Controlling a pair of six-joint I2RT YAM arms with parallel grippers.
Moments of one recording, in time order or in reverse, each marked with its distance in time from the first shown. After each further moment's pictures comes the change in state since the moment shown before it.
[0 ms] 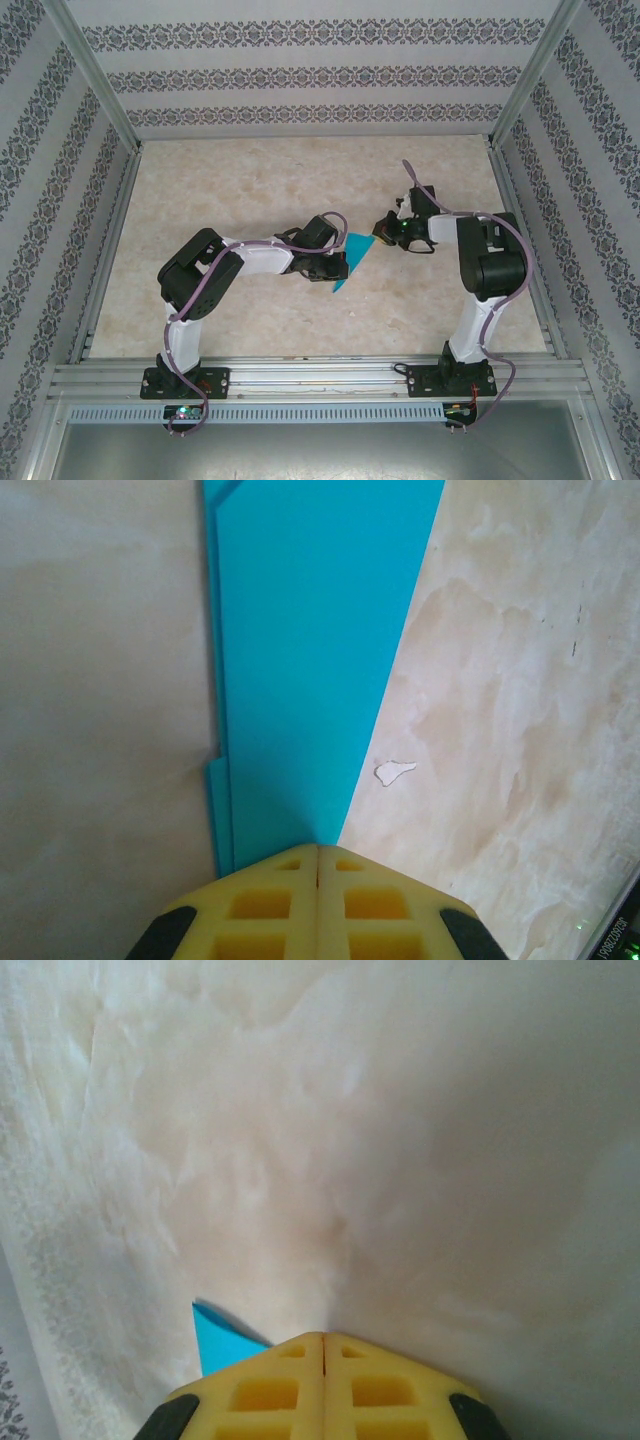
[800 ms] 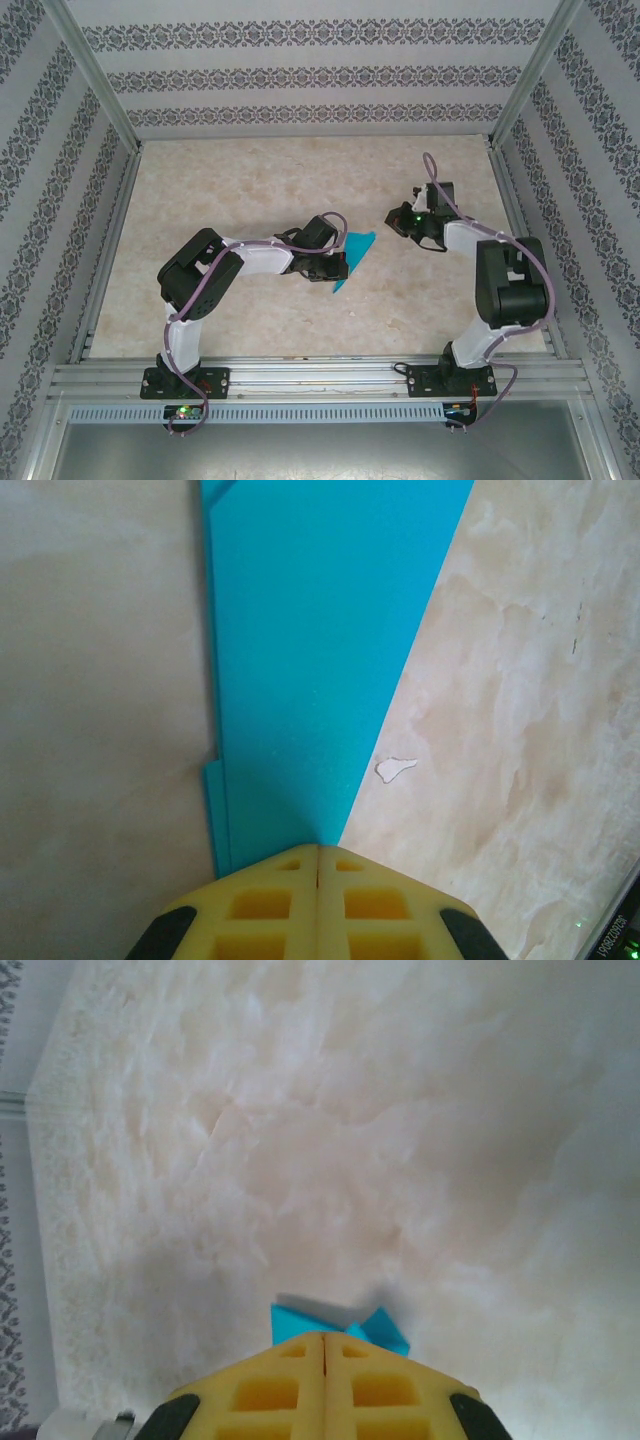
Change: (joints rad) left arm 0.000 -0.001 -0.004 0.003 0.003 0.000; right arm -0.025 -0.256 -0.119 0.033 0.050 0.029
